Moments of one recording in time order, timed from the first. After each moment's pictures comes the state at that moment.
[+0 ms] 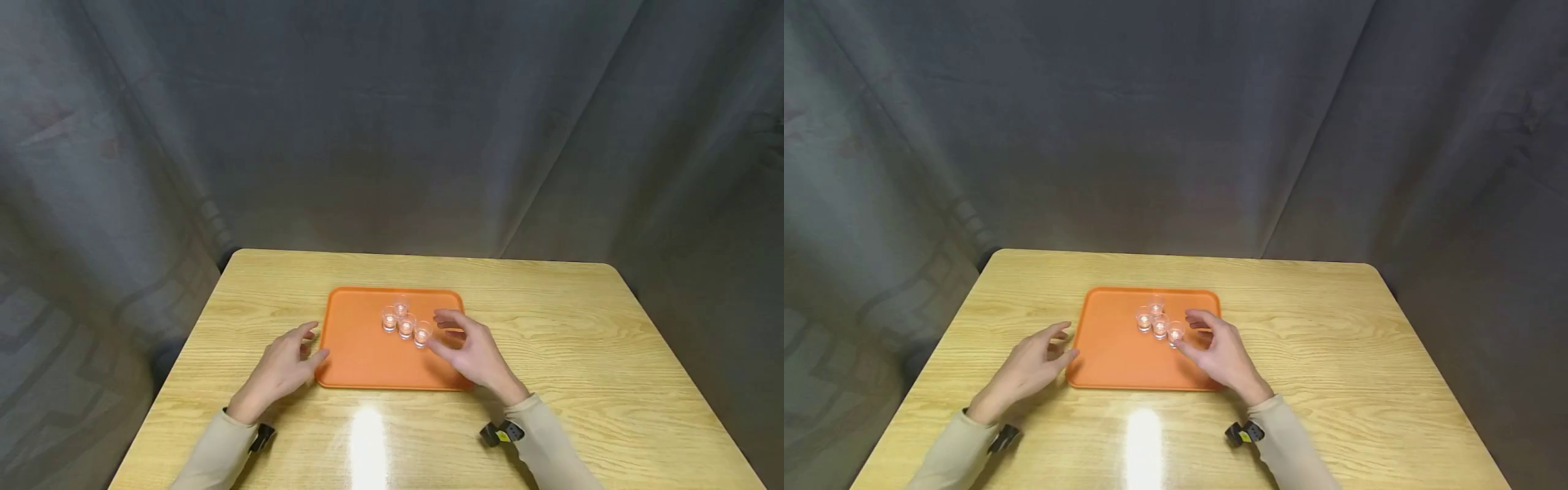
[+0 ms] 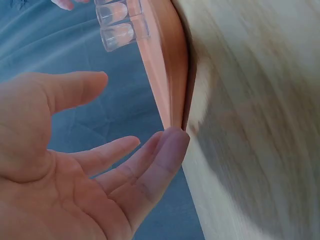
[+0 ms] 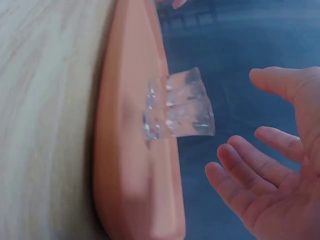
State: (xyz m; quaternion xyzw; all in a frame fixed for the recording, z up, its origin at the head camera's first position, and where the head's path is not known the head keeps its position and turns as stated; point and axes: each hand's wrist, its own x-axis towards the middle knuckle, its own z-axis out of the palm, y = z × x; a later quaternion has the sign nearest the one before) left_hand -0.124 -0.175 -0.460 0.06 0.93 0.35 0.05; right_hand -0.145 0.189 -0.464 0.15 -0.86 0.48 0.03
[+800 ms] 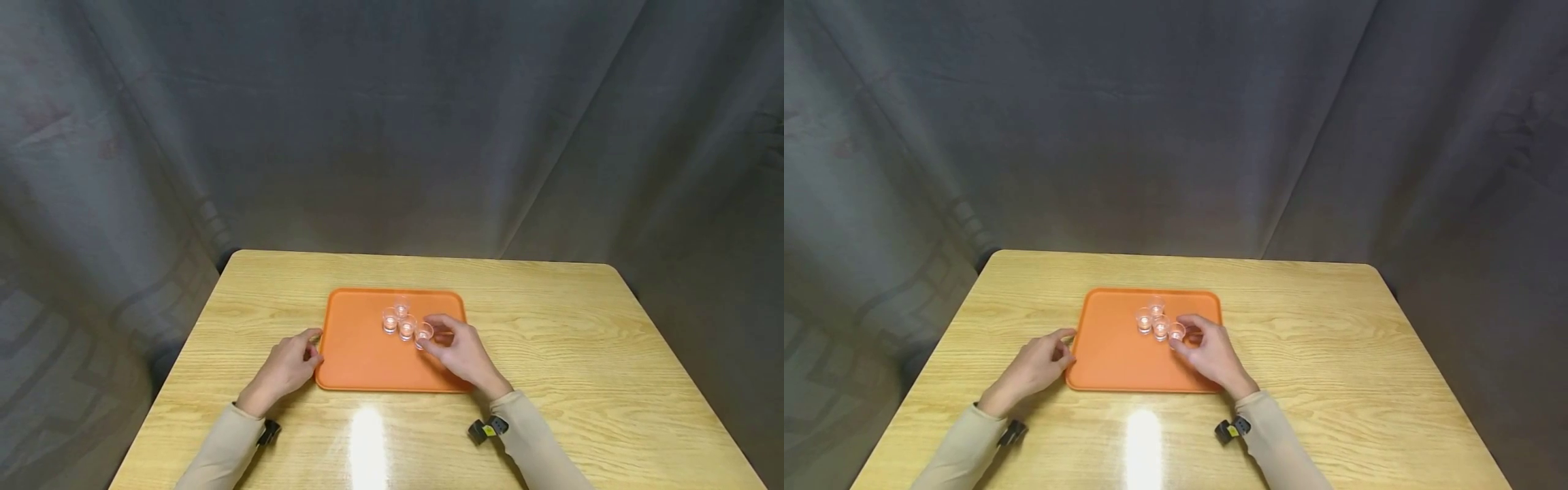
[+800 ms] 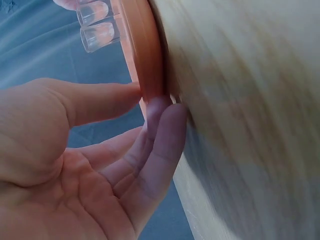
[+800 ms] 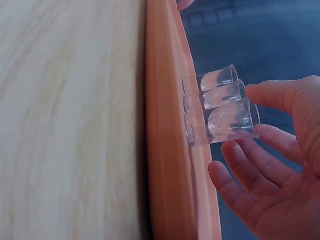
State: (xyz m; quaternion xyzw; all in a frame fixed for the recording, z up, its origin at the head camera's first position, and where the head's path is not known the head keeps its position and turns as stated) left_hand -0.135 -0.172 -0.472 0.07 0.94 0.33 0.08; right_hand -0.160 0.173 -0.486 0.11 -0.86 0.50 -0.01
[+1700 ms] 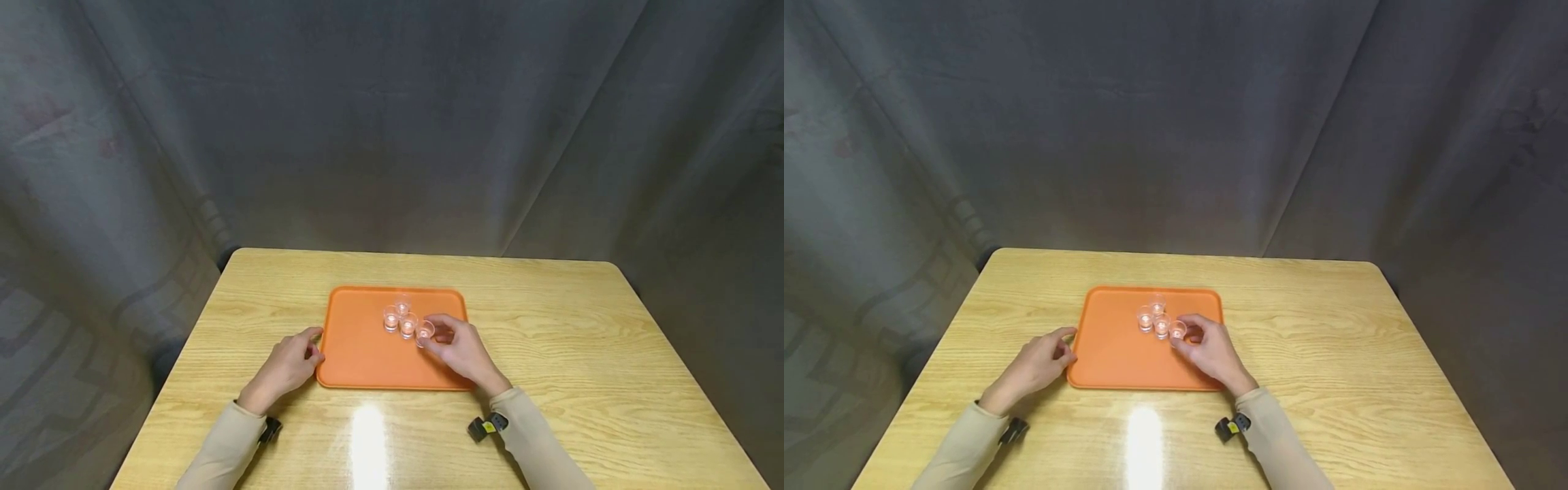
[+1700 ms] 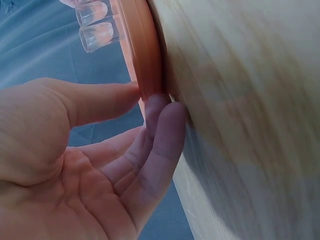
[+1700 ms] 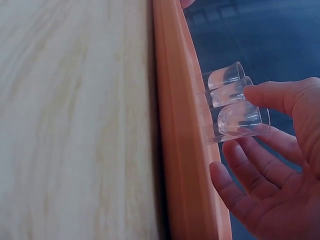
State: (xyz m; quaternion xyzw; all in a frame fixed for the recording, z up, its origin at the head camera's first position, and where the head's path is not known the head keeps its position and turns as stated) left_hand -0.136 -0.172 -0.472 0.08 0.94 0.32 0.09; right_hand -0.164 0.172 -0.491 0.09 -0.87 0.49 -0.01
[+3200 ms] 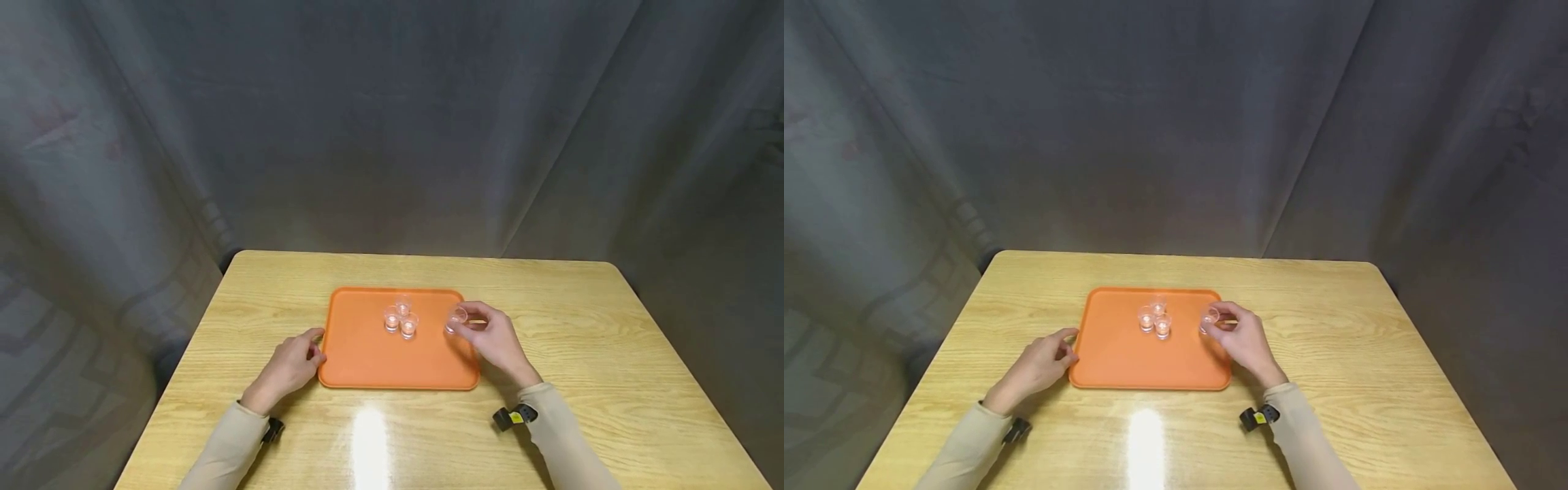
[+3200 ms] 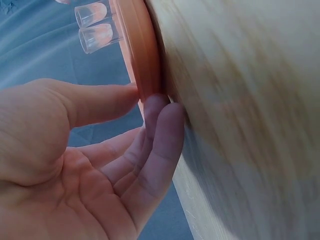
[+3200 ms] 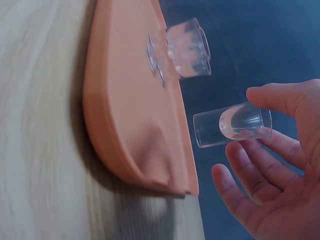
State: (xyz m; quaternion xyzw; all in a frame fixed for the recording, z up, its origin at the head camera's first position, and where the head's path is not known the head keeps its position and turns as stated) left_hand -0.134 -0.172 -0.471 0.08 0.94 0.33 0.09; right_hand -0.168 0.220 -0.468 0.04 -0.87 0.49 0.02
